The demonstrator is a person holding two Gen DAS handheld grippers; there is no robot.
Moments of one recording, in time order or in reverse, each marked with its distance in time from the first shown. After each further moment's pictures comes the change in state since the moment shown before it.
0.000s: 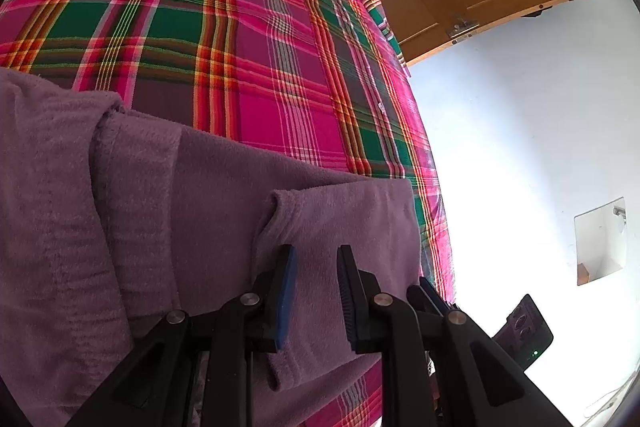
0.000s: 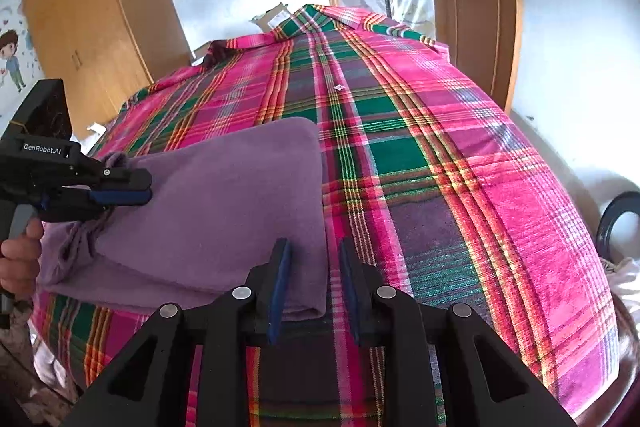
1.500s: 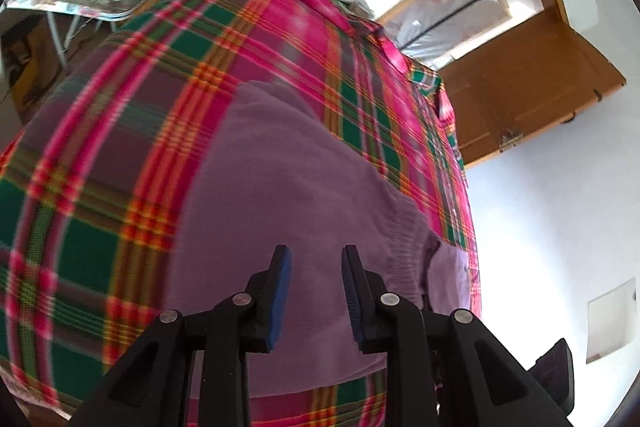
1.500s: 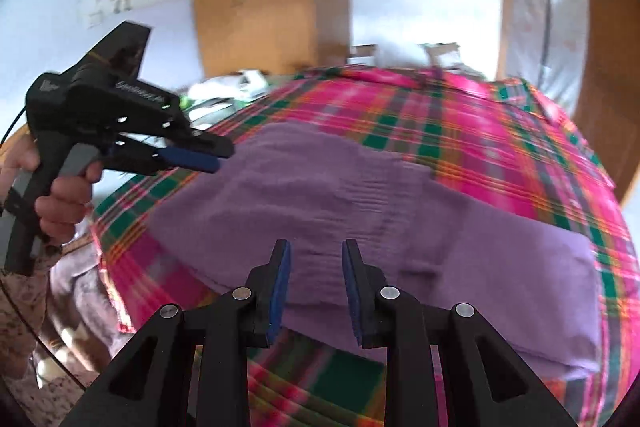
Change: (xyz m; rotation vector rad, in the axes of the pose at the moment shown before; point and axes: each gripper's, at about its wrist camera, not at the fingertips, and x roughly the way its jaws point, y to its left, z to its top) left arm -0.213 0.137 -0.066 -0.210 -0.331 0.157; right arm -0.008 0.244 -0.015 -0.472 -0.050 0.313
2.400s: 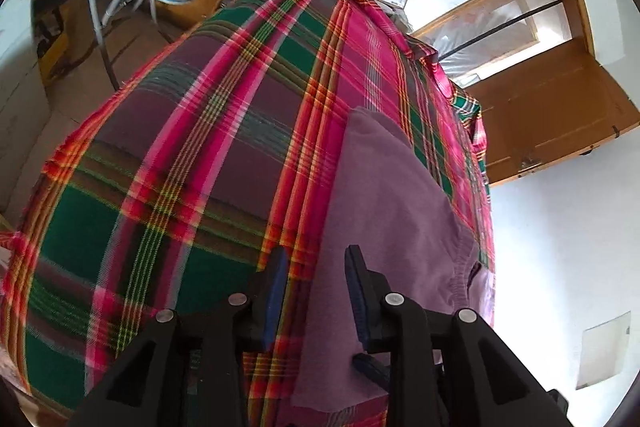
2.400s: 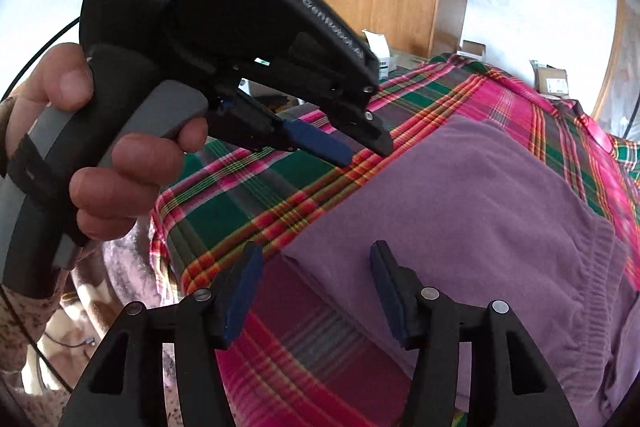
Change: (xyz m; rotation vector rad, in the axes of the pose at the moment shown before) left arm -0.009 0.077 0.024 -0.107 0.005 0.018; right arm 0.092 0.139 0.013 -0.246 0.105 0.185
